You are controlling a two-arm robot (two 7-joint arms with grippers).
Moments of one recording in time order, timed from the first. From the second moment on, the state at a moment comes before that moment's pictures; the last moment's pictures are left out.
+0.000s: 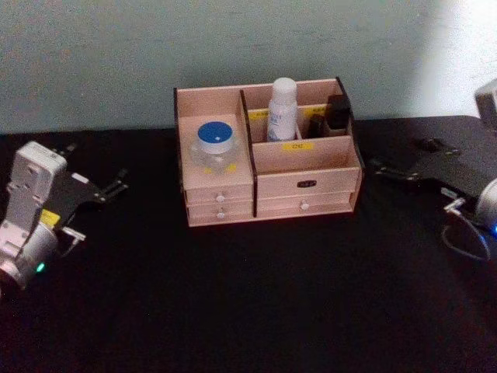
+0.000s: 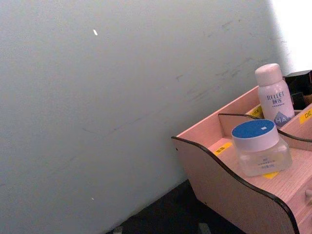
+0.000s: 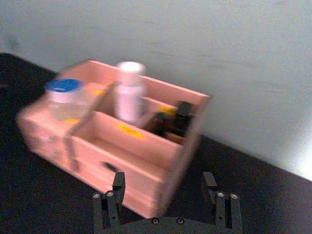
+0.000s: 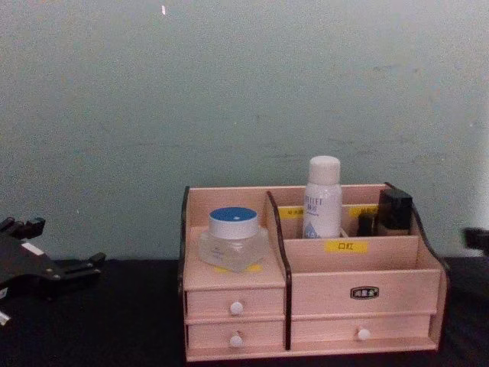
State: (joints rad) left arm -0.20 0.60 0.45 -1.41 -0.25 -0.12 0.03; right arm 0.16 0.66 -0.28 -1.65 0.49 0.26 0.28
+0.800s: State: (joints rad) left arm -0.20 0.60 0.45 -1.41 -0.25 -0.12 0.03; right arm 0.18 0.49 -0.25 -1.44 0.34 0.29 0.02
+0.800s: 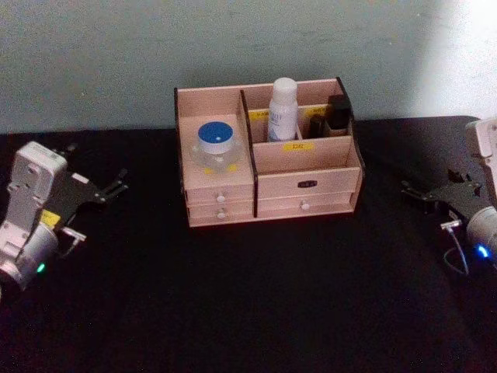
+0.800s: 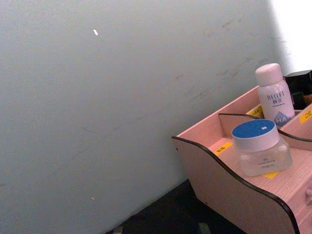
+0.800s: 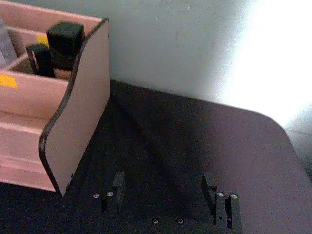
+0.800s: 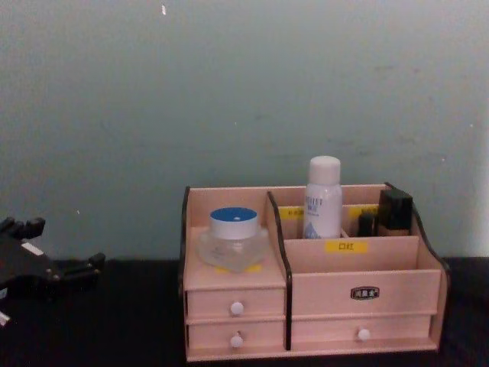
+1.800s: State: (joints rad) left arm -0.20 0.60 0.45 -1.41 -0.25 -0.12 0.03; right arm 0.18 0.49 -0.25 -1.44 0.34 0.29 0.02
